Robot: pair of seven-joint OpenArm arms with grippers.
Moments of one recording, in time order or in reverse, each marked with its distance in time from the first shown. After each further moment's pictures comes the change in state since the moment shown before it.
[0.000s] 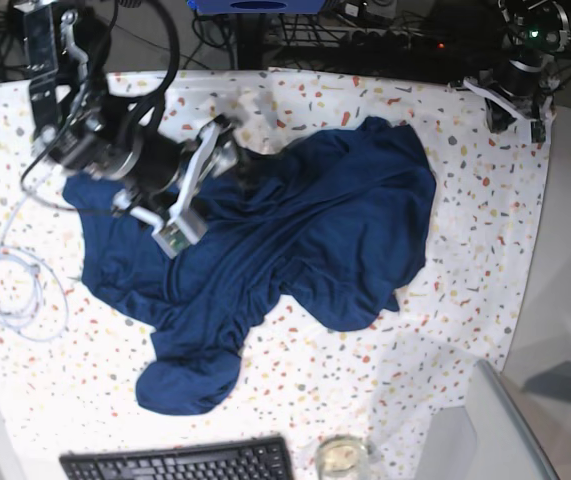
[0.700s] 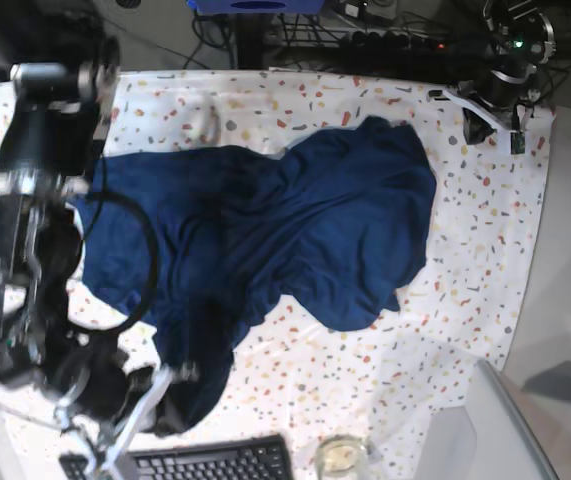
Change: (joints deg) left arm -2.0 1.6 2.9 -0.3 0.6 -0.4 0.1; right arm 38.1 -3.8 13.7 -13.9 0.1 -0.2 -8.3
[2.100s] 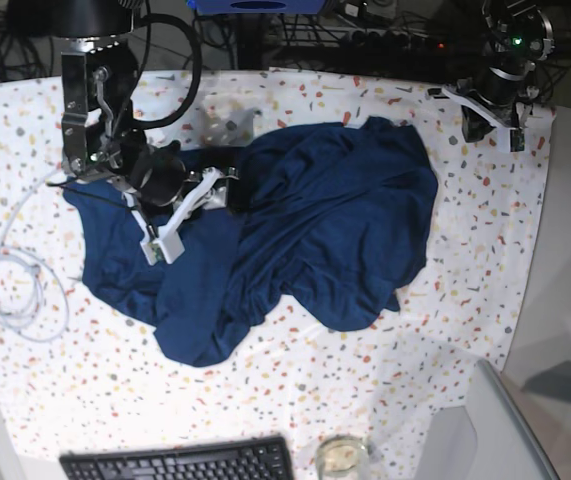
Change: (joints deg) left arm 0.3 0.3 0.0 0.0 -0.7 0.2 0.0; right arm -29.8 -4.9 -0.6 -12.6 -0.2 -0.1 16.7
